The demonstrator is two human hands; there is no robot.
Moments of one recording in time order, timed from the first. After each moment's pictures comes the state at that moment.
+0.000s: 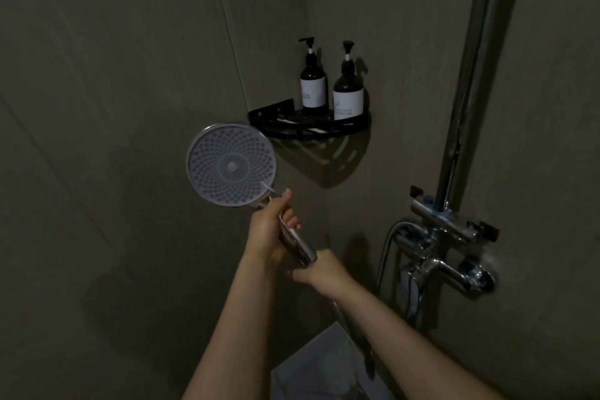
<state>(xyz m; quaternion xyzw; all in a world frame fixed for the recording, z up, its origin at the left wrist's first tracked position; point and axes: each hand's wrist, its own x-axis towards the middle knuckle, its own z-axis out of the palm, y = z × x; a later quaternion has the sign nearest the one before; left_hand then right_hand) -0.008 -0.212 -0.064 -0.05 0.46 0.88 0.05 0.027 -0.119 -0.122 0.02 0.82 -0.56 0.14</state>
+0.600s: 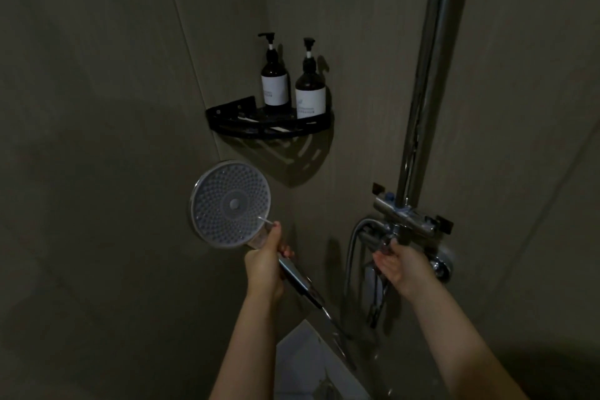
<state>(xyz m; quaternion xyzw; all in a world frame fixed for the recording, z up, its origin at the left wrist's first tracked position) 0.003 -0.168 -0.121 -0.17 0.48 0.86 -0.01 0.028 0.034 -0.149 0.36 0.37 -0.86 -0.05</state>
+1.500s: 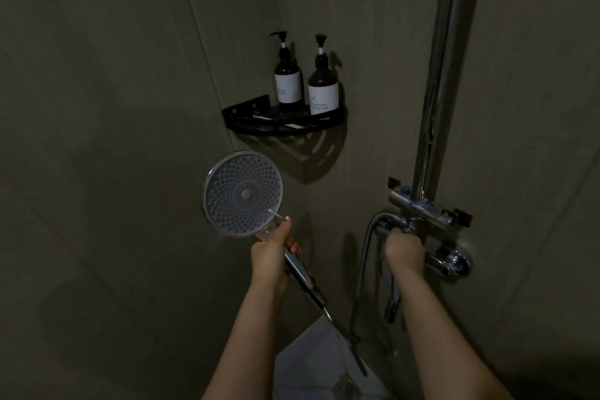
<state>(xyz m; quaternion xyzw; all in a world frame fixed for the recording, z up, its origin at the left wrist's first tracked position) 0.011 -0.183 -0.108 -0.15 0.52 0.84 -0.01 0.008 0.003 -0.141 0.42 0.73 -0.53 -0.09</state>
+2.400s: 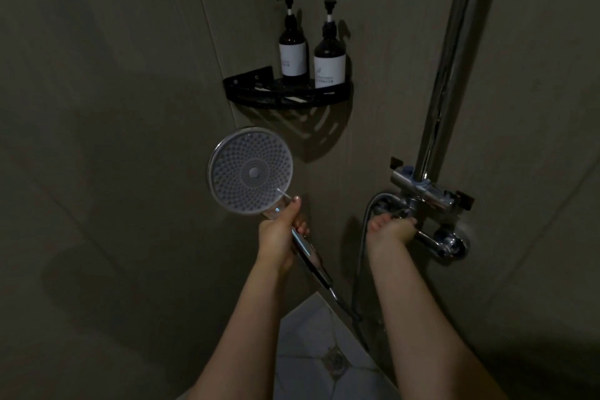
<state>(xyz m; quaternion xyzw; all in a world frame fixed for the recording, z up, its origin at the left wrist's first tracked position) 0.015 -0.176 -0.121 -0.12 0.52 0.85 0.04 -0.001 -0.018 -0.141 0.37 0.06 -0.91 -0.18</state>
